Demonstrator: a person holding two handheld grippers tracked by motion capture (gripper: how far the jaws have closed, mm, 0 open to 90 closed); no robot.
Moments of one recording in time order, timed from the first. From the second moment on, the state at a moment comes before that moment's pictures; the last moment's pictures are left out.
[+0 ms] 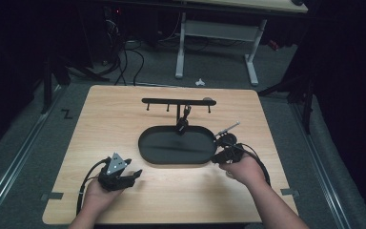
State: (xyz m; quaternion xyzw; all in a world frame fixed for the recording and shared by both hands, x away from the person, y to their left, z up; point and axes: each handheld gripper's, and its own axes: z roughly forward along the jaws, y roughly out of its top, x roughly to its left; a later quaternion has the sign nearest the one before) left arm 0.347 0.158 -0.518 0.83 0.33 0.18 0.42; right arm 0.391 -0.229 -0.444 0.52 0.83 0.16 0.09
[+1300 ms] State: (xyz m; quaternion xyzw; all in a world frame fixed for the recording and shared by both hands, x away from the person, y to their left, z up) left arm 0.345 0.153 -0.522 0.84 0.32 0.18 0.40; right arm 0.425 -0.297 -0.484 0.64 0.75 0.14 0.12
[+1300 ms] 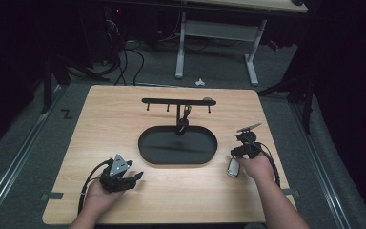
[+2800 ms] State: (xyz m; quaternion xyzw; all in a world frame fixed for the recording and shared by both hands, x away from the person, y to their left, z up) left arm 0.346 0.152 -0.522 0.84 0.32 0.18 0.40; right arm 0.389 -0.270 -0.484 0.58 0.81 0.10 0.09
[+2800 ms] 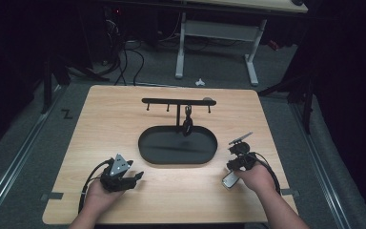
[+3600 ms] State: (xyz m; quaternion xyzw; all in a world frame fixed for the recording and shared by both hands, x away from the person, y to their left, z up) left arm 0.346 0.153 -0.521 0.84 0.32 0.18 0.41; right arm 0.394 -0.264 -0.490 0.56 0.82 0.08 0.10
